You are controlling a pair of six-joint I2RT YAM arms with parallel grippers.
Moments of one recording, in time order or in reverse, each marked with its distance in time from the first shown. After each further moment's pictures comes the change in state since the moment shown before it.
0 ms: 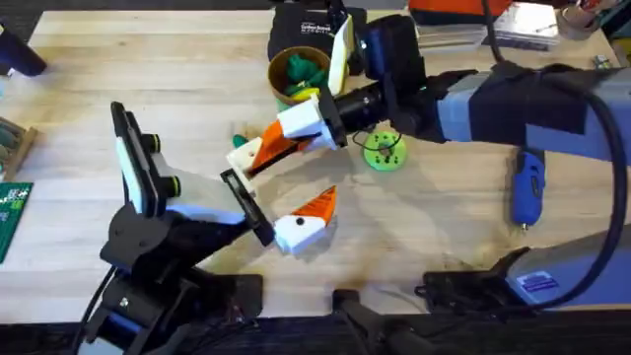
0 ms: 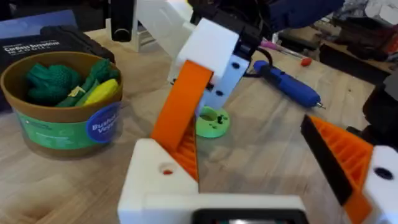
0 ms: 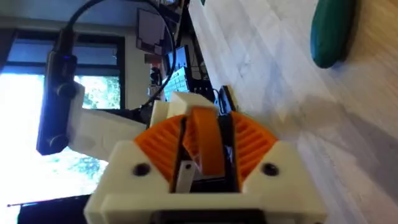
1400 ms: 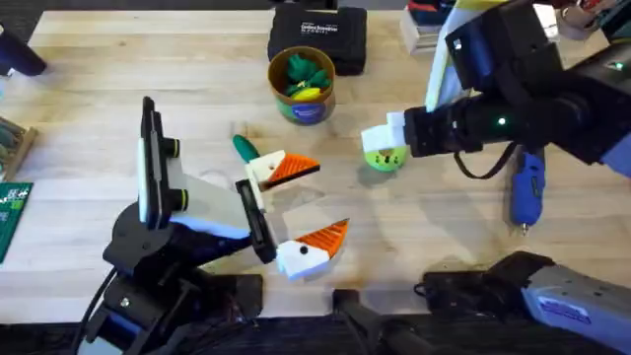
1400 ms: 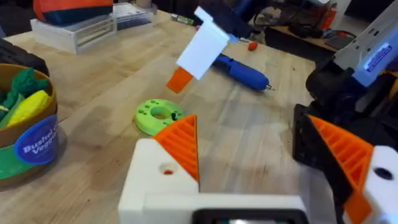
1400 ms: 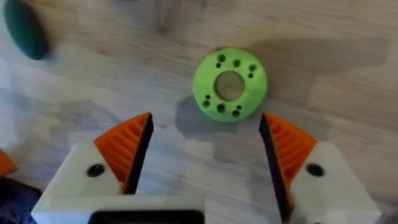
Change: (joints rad) left arm -0.032 -0.008 0.000 -0.005 0.179 0.020; right arm -0.114 -0.497 -0.002 -0.963 1.076 -0.470
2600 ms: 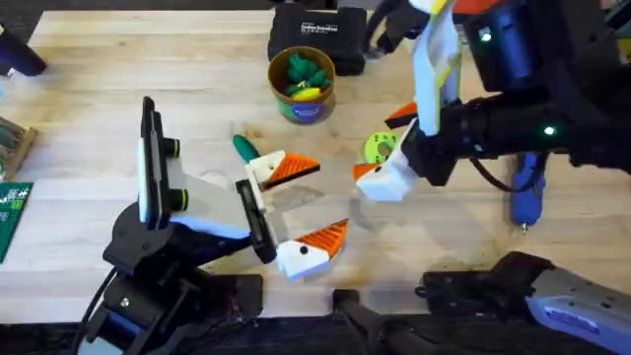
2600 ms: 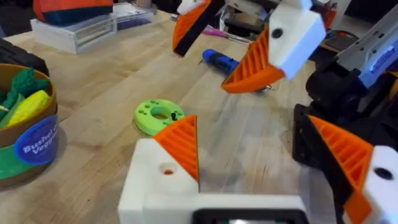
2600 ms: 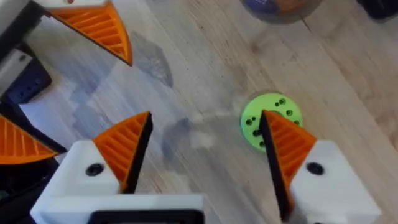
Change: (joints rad) left arm 0.000 0.000 0.000 0.000 0.000 0.000; right arm 0.143 -0.113 0.087 -0.086 -0.146 -0.544
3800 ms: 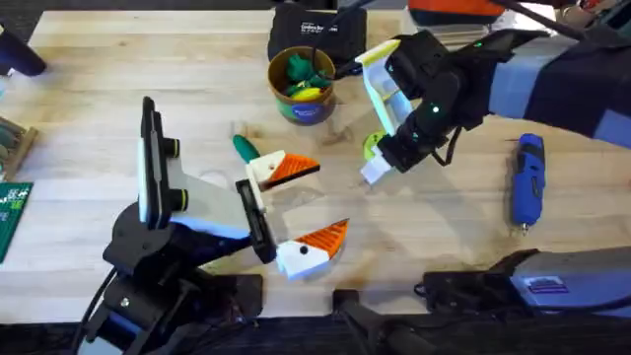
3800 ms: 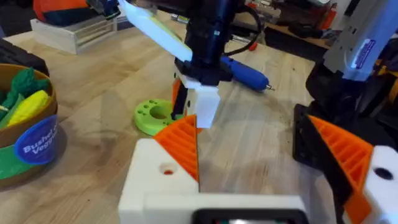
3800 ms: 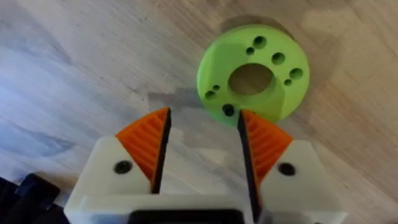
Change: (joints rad) left arm 0.000 0.000 0.000 0.000 0.000 0.000; right arm -0.139 0.487 0.011 -0.029 0.104 0.078
